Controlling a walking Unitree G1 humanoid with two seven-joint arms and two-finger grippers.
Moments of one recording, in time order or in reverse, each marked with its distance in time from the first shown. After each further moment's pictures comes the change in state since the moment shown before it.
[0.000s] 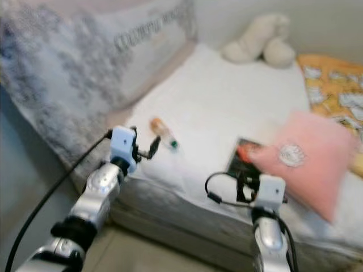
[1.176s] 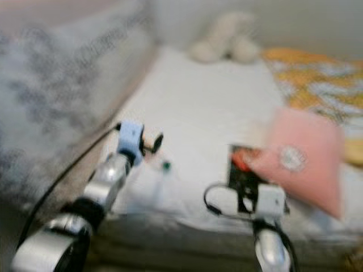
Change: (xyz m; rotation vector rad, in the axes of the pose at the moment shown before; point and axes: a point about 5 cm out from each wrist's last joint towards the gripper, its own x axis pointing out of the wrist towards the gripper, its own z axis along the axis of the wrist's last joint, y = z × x) left arm 0.028 -0.007 0.001 0.010 0.142 0.027; right arm -0.027 -0.006 -0.009 -0.068 0.031 -0.027
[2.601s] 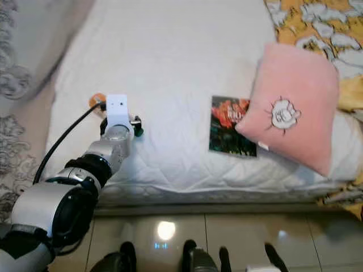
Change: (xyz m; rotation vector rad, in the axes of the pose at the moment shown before) left arm 0.021 0.034 0.040 -0.167 0.249 0.509; right arm -0.170 0.017 0.033 -0.151 0.166 0.215
